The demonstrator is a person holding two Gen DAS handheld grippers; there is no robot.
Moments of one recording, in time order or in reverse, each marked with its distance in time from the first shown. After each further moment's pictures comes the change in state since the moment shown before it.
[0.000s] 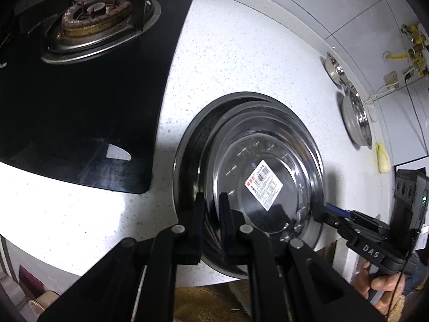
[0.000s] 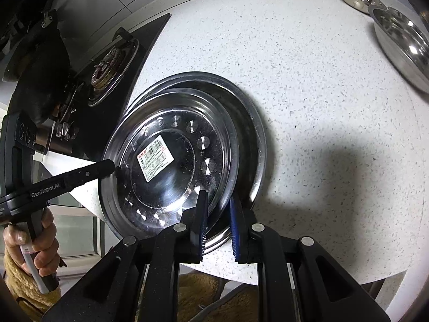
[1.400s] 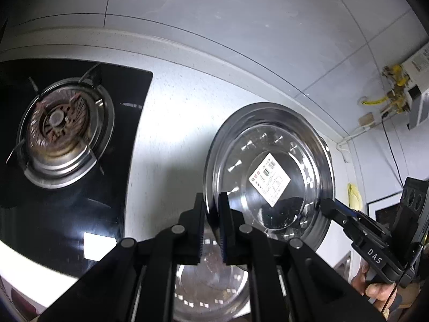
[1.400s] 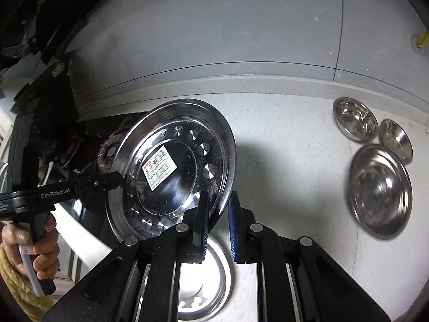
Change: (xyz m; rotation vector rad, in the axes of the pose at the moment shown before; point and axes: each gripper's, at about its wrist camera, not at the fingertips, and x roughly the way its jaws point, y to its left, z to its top) left arm -0.075 -0.046 0.130 0.014 -0.155 -0.116; right arm -0.095 0.040 0.112 -0.114 -0.278 -0.088
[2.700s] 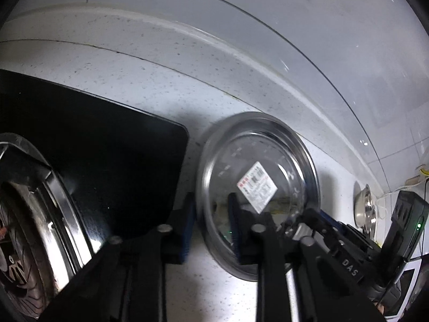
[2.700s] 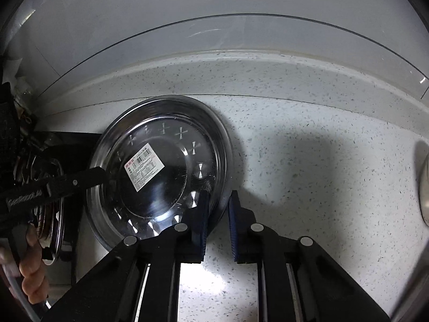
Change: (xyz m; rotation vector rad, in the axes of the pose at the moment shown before) left arm 0.189 0.098 0.157 -0.156 0.003 0.094; right arm 0.243 -0.037 0.119 -0.007 0.104 -0.035
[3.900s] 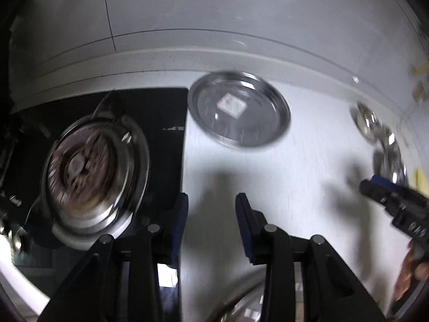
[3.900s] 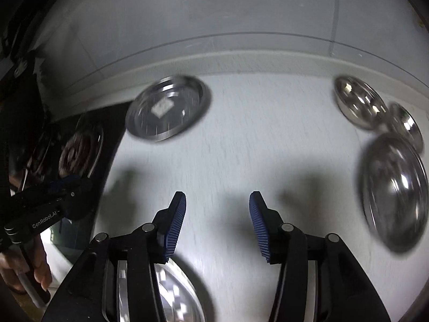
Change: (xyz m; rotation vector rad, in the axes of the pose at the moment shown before) left arm -0.100 -0.048 -0.121 0.289 -0.101 0.227; right arm -0.139 -0.019 -0.086 0.059 -0.104 -0.054
